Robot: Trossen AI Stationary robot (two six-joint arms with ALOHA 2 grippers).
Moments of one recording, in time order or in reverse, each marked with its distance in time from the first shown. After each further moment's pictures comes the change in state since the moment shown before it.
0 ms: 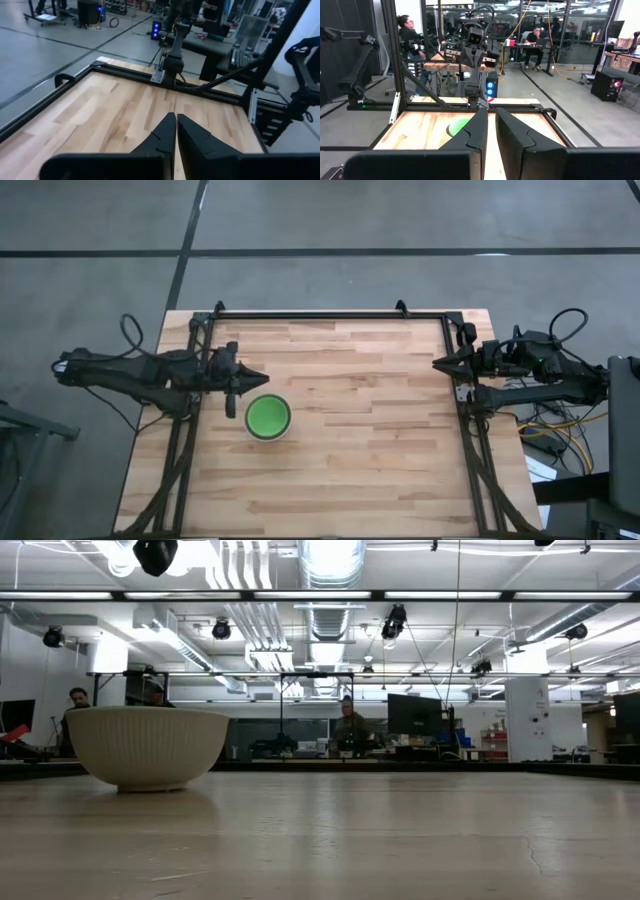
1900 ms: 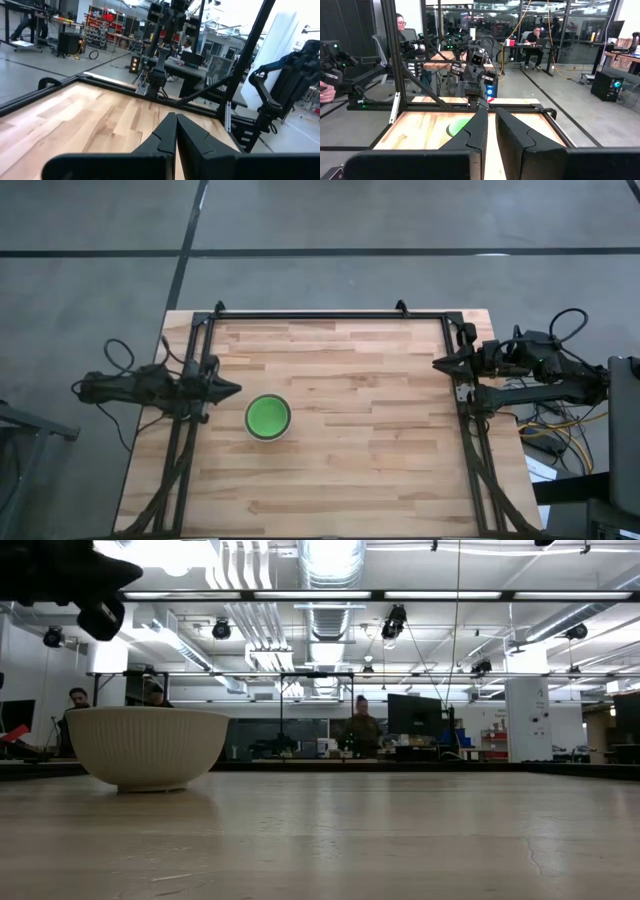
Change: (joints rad) left arm 0.000 -0.620 -0.529 0.061 0.075 -0.021; right arm 0.000 0.000 0.000 0.000 0.000 0.000
